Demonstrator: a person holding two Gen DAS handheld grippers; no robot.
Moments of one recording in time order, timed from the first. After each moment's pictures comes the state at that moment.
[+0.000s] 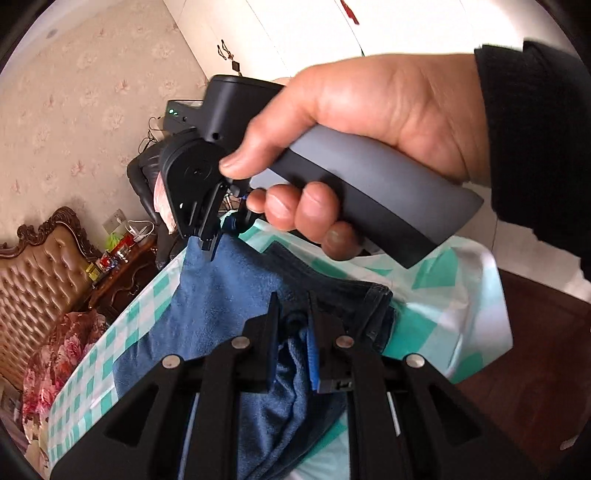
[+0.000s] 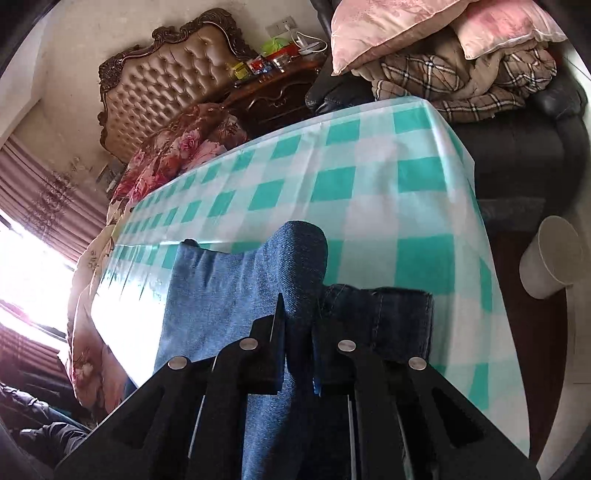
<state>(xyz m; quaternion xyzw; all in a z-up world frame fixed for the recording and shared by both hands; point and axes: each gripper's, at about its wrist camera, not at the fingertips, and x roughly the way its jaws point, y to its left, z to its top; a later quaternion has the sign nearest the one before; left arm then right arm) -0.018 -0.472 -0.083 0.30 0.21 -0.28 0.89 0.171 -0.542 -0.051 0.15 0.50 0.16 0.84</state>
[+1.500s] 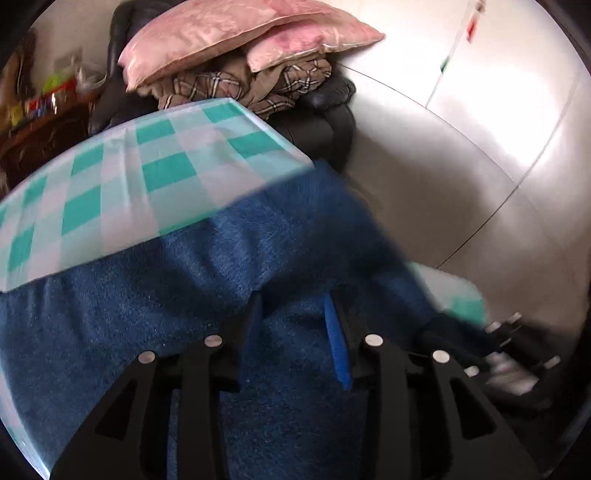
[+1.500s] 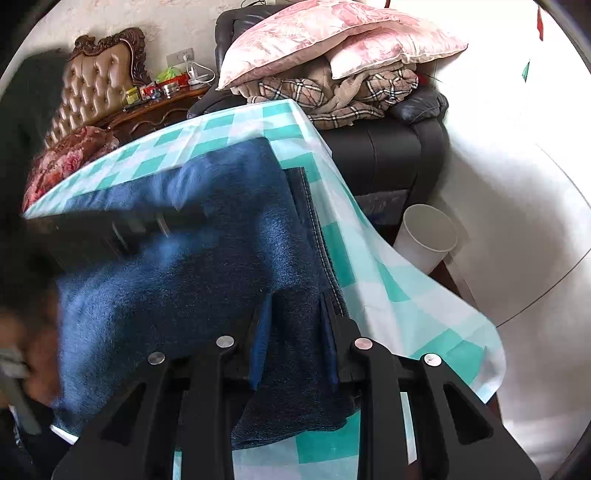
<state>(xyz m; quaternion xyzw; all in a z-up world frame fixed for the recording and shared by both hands) 0.171 -0.413 -0.106 0.08 0.43 -0.37 0.82 0.053 -0.507 -0.096 0.06 0.44 -0.12 0.89</state>
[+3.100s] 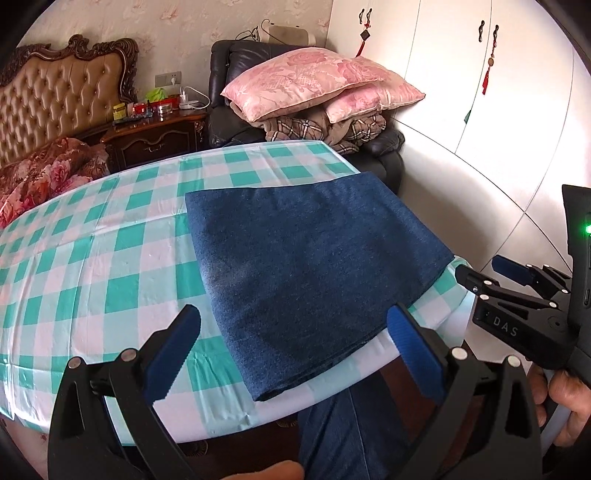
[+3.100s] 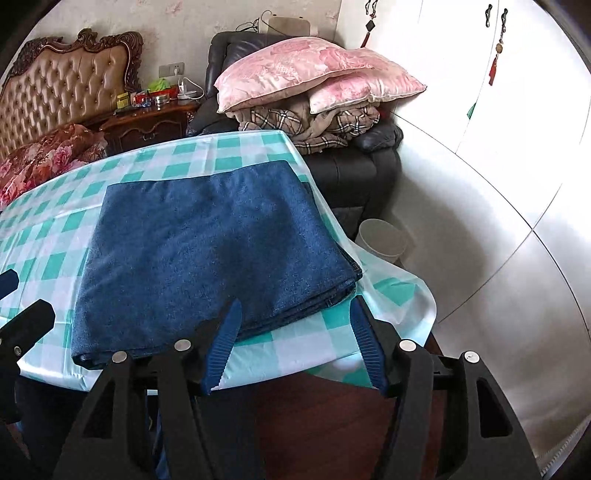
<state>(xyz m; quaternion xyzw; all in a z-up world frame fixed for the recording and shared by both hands) -0.003 -0.220 -0.025 0.04 0.38 -0.25 0.89 -0.055 -0.401 -0.017 0.01 0.41 -0.20 0.89</state>
